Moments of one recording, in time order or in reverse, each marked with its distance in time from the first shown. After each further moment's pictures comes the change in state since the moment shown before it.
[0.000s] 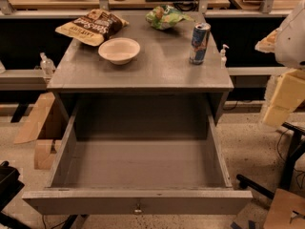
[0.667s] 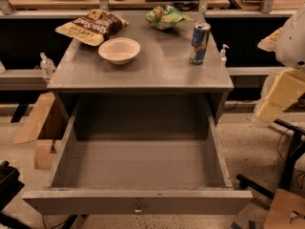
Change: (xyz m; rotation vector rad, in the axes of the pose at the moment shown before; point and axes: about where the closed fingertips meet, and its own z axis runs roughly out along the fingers) arm 0.002 -0.011 0.006 0.037 -0.057 0.068
